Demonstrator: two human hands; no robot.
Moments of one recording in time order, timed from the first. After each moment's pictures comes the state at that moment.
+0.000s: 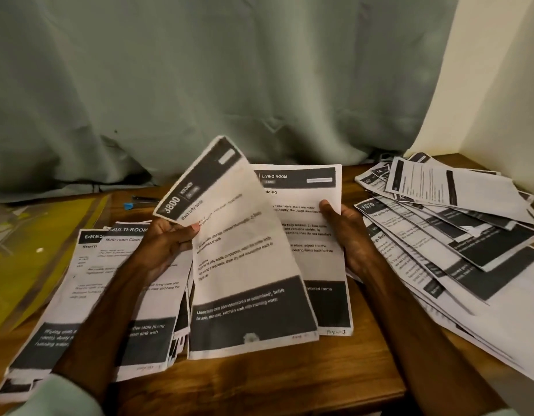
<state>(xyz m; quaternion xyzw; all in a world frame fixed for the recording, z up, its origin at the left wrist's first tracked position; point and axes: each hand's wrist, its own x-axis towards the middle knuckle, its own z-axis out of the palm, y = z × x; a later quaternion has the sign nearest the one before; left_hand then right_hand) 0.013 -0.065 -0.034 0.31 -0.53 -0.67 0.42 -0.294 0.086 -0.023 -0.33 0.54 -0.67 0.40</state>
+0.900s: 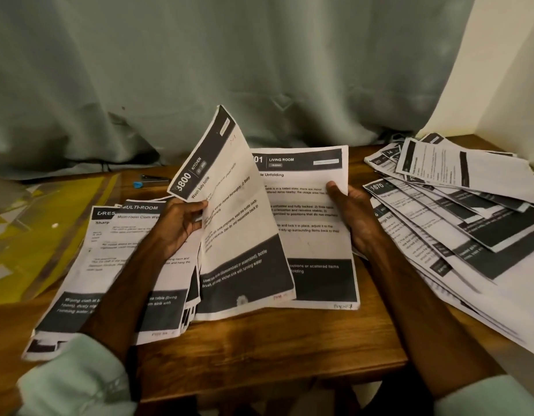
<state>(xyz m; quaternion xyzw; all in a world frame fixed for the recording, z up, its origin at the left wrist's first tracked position) 0.005 -0.075 -0.042 0.36 -0.50 -0.67 0.42 -0.296 0.079 -0.031 -0.33 0.56 -0.65 0.38</state>
